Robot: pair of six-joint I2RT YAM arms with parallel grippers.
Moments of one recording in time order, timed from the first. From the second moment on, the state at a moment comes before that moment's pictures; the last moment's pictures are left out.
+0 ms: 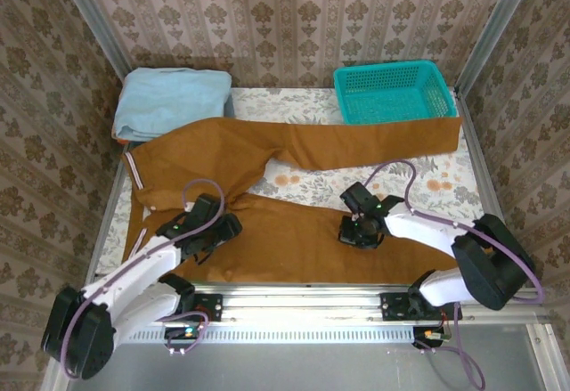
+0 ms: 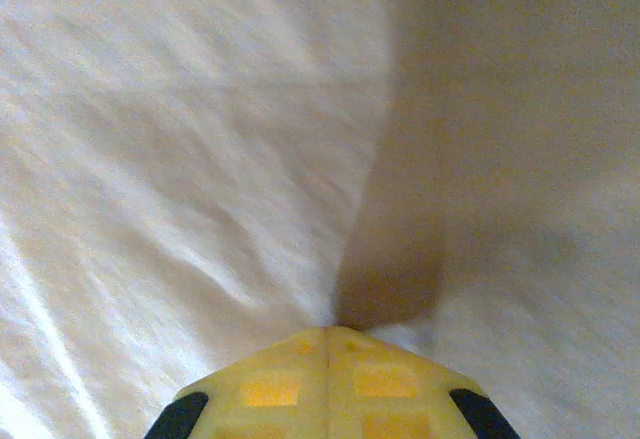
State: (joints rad) left arm -0.53 0.90 0.42 -0.56 -0.02 -0.95; right arm 0.59 1.35 0.64 -0.61 -0.16 0.87
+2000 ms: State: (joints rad) left arm -0.40 1.50 1.11 -0.86 0.07 -0.23; right arm -0.29 1.55 1.03 -0.64 -0.15 0.65
